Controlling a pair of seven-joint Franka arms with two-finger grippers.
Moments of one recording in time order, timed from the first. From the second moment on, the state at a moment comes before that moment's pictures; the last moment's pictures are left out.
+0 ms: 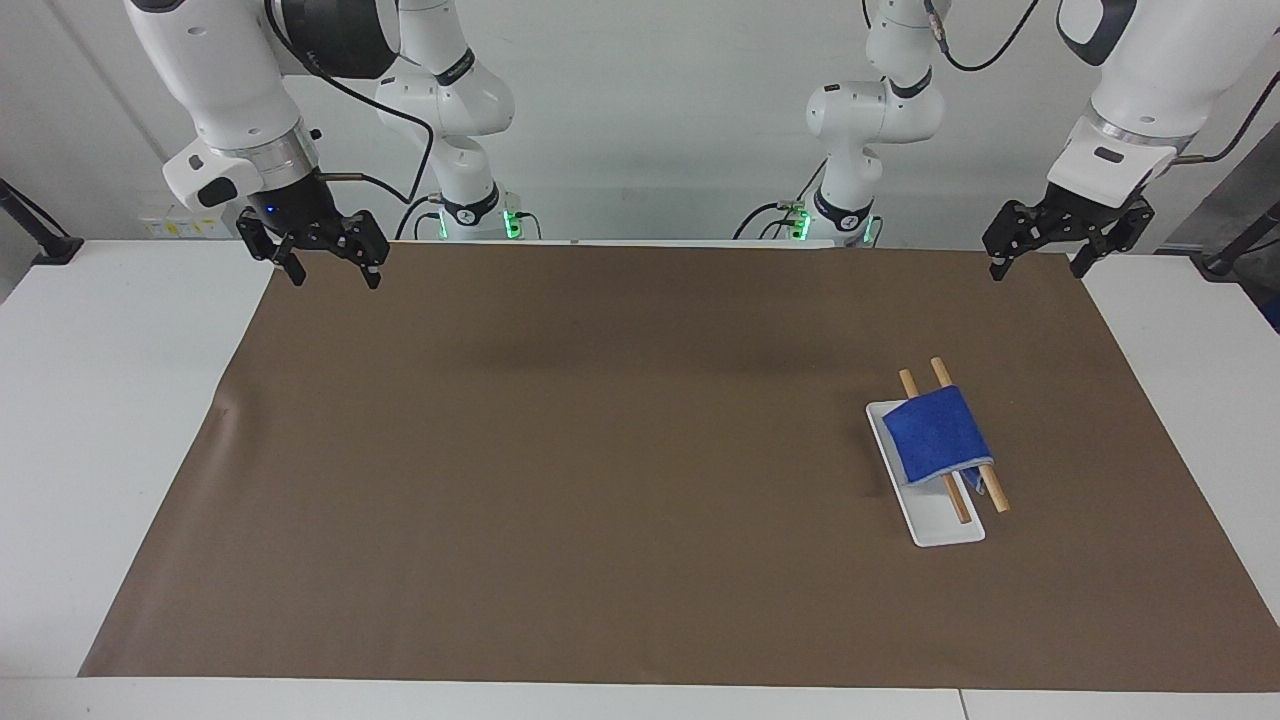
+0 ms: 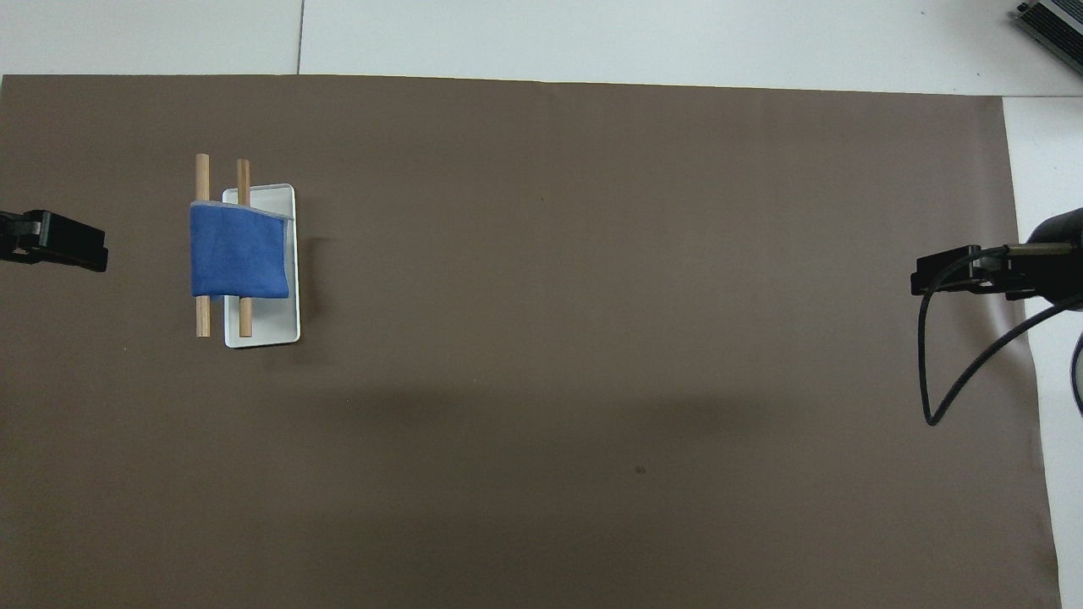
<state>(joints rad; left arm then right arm) -0.09 0.03 0.00 -1.46 0.07 1.51 0.00 0.00 -0.05 -0.02 -1.67 0.00 1.65 0.05</state>
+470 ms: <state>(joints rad) -0.09 0.03 -0.01 -1.46 0.05 1.53 0.00 0.00 -0.05 -0.02 -1.67 -0.01 1.64 0.04</state>
